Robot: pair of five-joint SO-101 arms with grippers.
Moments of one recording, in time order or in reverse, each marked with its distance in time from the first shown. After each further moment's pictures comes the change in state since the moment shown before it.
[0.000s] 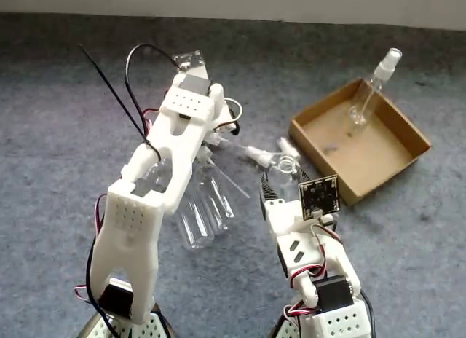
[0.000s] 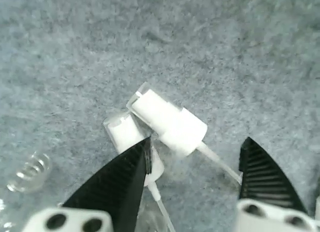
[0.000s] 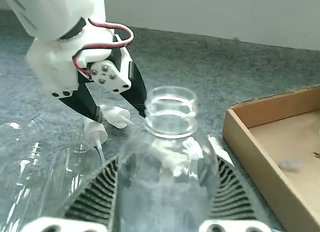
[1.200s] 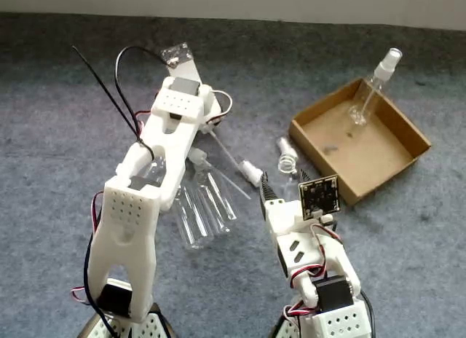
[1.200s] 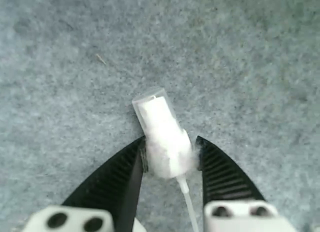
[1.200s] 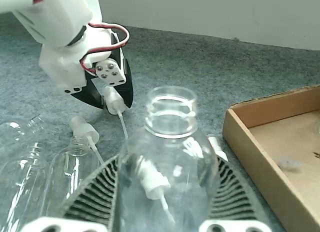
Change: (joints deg) left arm -3.3 3.2 0.0 -12.6 0.0; right arm 0.0 0.0 0.0 0.0 0.0
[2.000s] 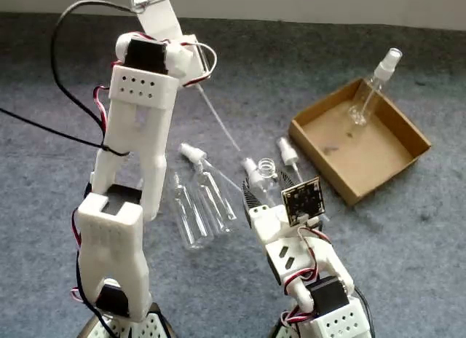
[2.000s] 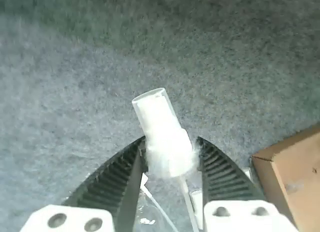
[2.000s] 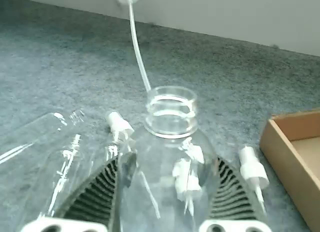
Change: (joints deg) left arm -1.8 -17.8 -23.4 25.8 -9.4; right arm -8.7 0.0 0.0 -1.8 0.0
